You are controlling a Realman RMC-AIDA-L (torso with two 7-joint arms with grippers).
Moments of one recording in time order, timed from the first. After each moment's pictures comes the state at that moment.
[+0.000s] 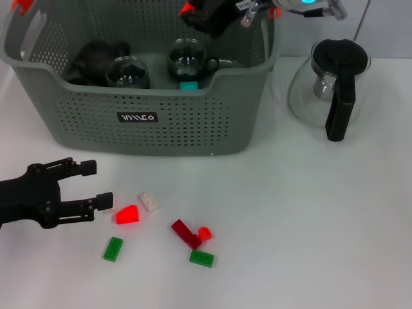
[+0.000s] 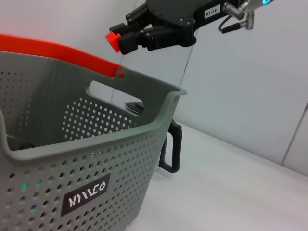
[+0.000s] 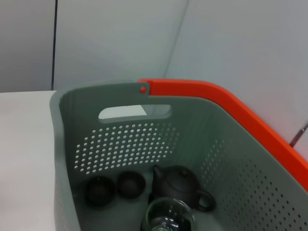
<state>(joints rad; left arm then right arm) -0.40 -1.99 -2.81 -0.60 -0.94 1.80 -1.24 0.99 2.09 -1.34 -1.09 -2.35 -1.03 2.21</state>
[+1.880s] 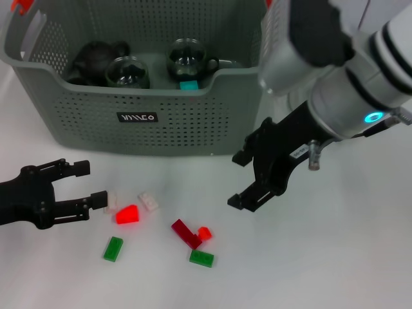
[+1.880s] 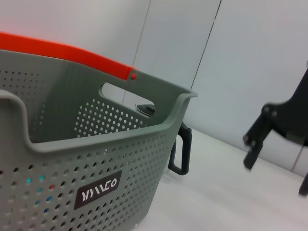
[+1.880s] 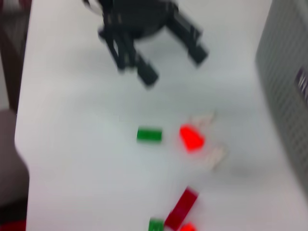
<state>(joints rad) -0.39 -1.99 -2.84 -0.60 -0.93 1.80 -1.24 0.83 2.10 -1.45 -1.33 -2.36 -1.66 2.24</state>
